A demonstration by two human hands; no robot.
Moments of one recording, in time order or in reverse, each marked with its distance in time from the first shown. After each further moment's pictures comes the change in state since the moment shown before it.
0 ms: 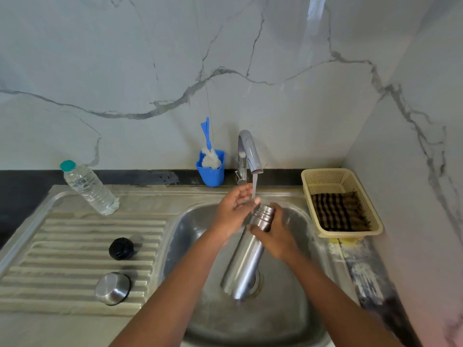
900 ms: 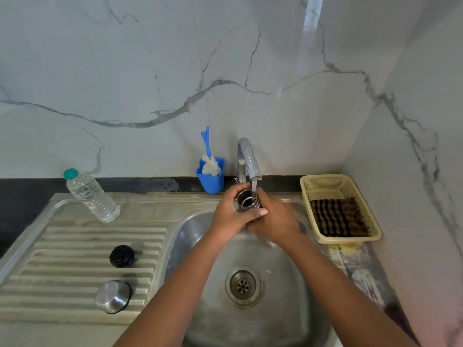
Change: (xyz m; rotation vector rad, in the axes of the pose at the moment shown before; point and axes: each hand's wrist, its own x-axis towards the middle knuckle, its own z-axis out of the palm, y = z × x) left_hand 0.001 0.011 -0.003 0.182 0.069 0.132; right_hand 0.004 -0.068 -0.028 -0.595 0.120 -0.377
